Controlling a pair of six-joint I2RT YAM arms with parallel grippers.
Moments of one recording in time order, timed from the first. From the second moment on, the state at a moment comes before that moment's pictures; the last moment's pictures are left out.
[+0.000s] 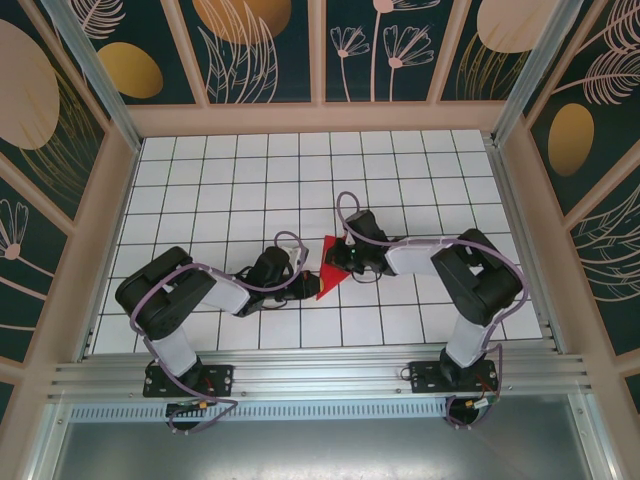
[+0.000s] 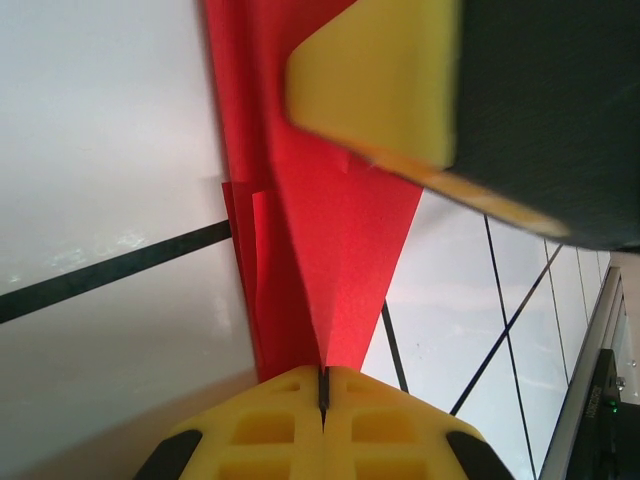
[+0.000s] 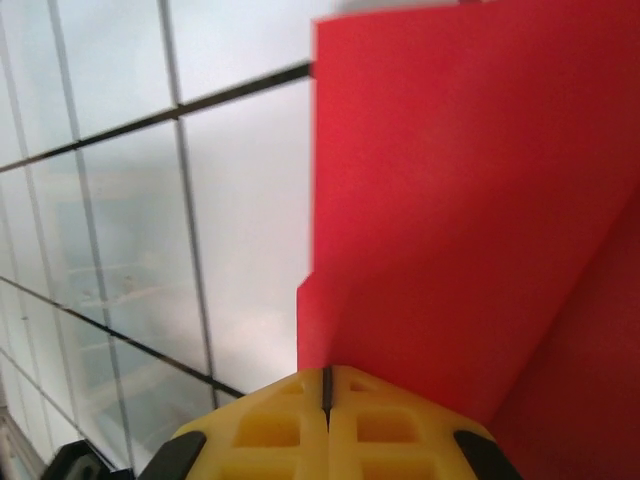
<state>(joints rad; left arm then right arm) -0.75 1.74 0.48 0.60 0.40 -0.84 0.66 1.74 0.81 0.08 -0.35 0.88</state>
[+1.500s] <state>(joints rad) -0.76 1.69 0.50 0.51 0.35 -0.87 0.63 1.81 0.81 0.13 -0.42 0.88</state>
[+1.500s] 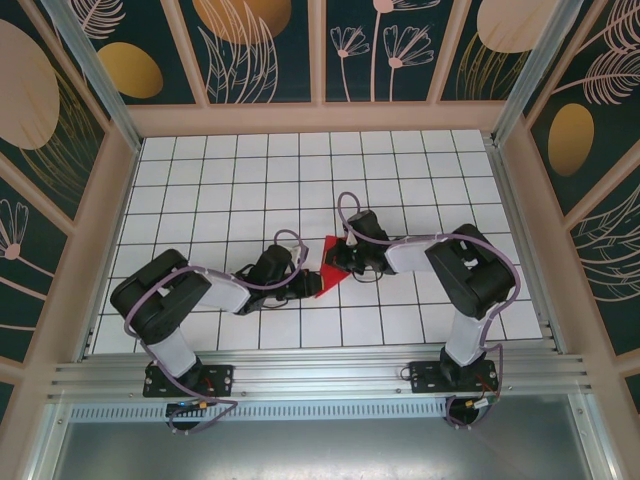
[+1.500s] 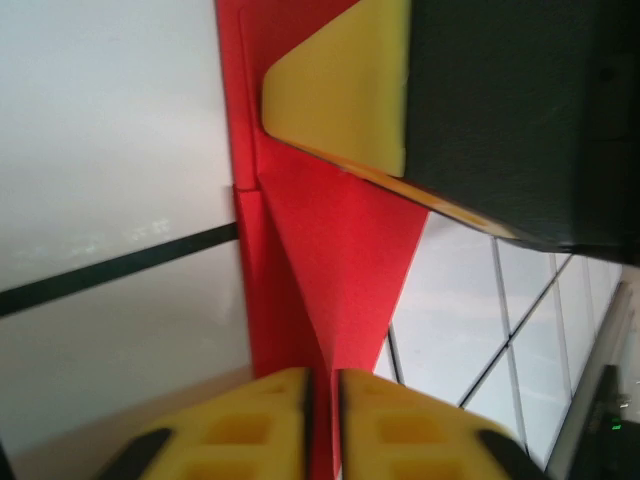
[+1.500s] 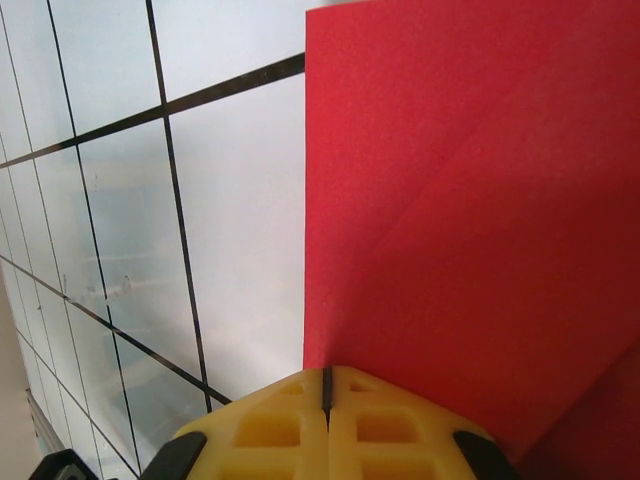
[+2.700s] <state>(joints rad) -0.75 1.74 0.55 0.52 0.41 -0.90 0.63 1.81 0.81 0.13 -0.42 0.86</state>
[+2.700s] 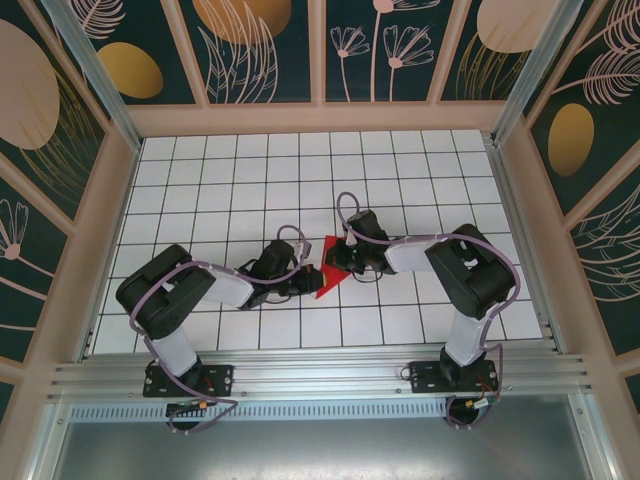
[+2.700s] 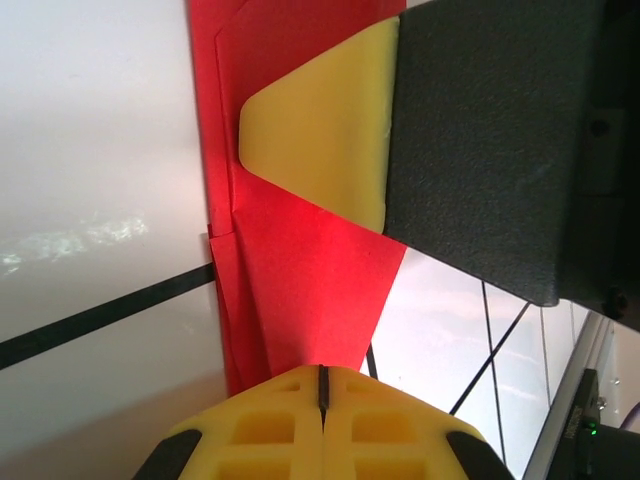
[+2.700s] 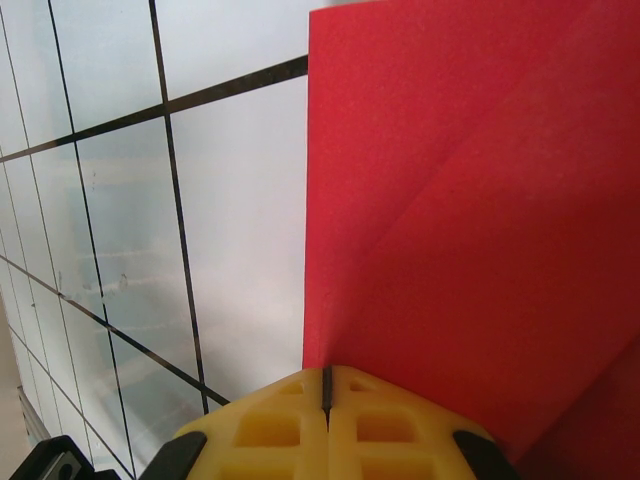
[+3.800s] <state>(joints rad) -0.74 1.64 0.62 0.27 0.41 -0.83 0.64 1.81 0.83 0.09 -0.39 0.85</state>
